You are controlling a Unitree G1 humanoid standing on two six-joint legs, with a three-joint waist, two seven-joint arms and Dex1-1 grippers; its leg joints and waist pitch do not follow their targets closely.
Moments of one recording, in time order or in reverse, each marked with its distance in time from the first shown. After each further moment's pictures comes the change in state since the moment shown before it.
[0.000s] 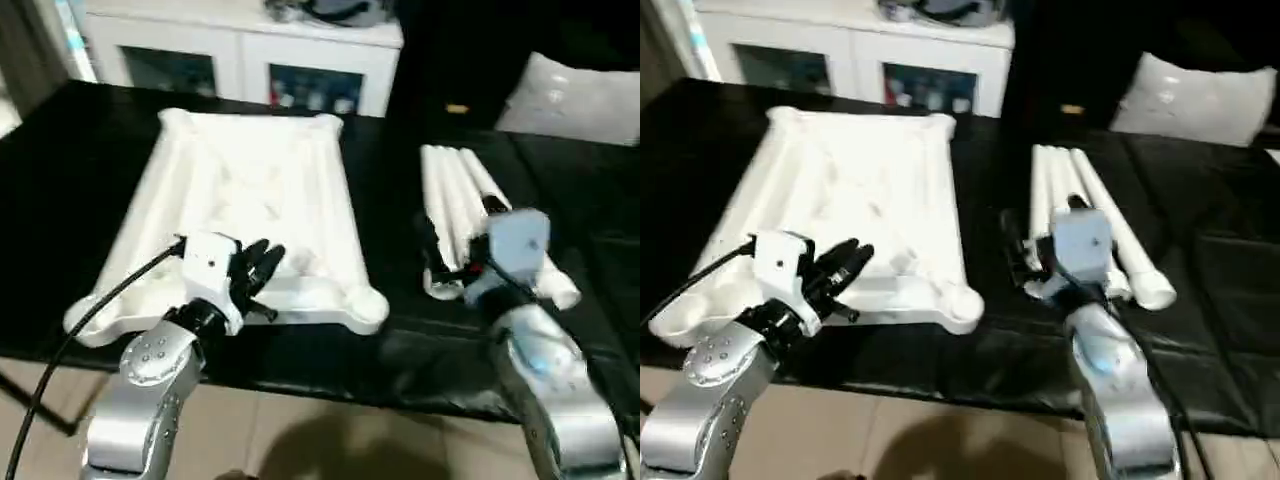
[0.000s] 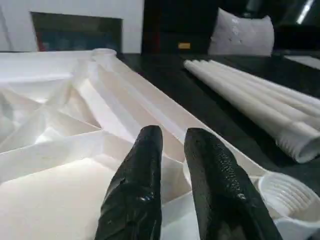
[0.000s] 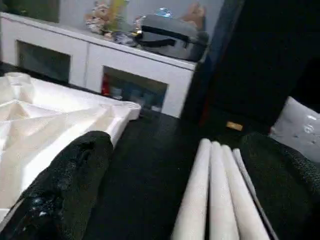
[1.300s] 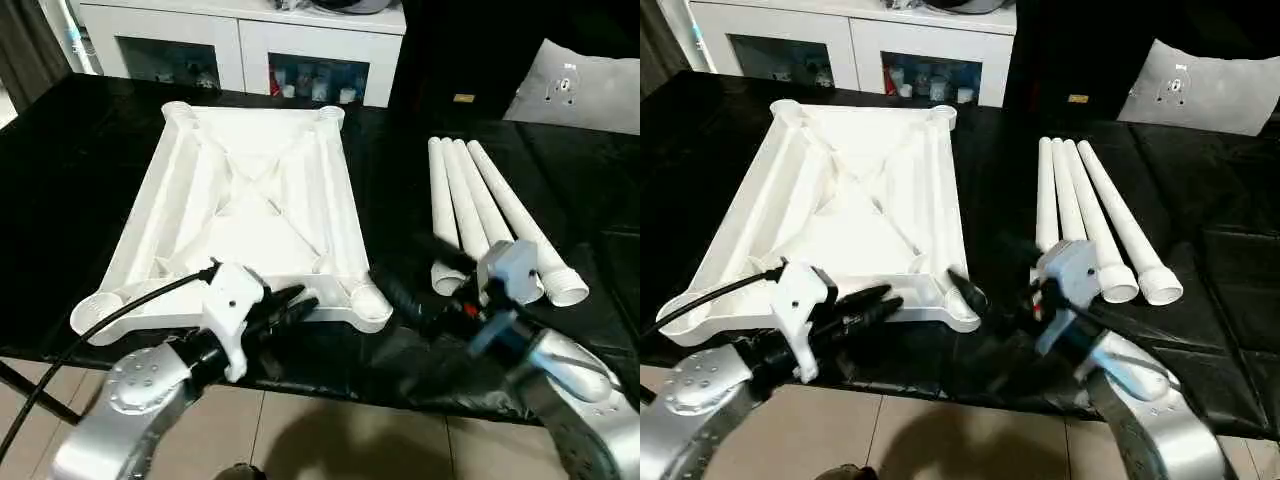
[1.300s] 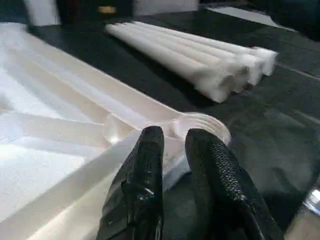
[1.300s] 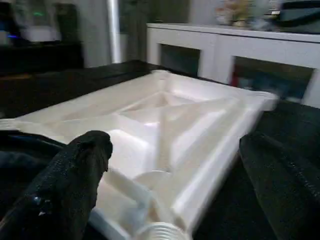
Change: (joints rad) left arm 0.085 0.137 -0.118 -0.143 -0.054 0.079 -0.124; right arm 0.062 -0.156 0.003 -0.103 0.354 0.091 0.402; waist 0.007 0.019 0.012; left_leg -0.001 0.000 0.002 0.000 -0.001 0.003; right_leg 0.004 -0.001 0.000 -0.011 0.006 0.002
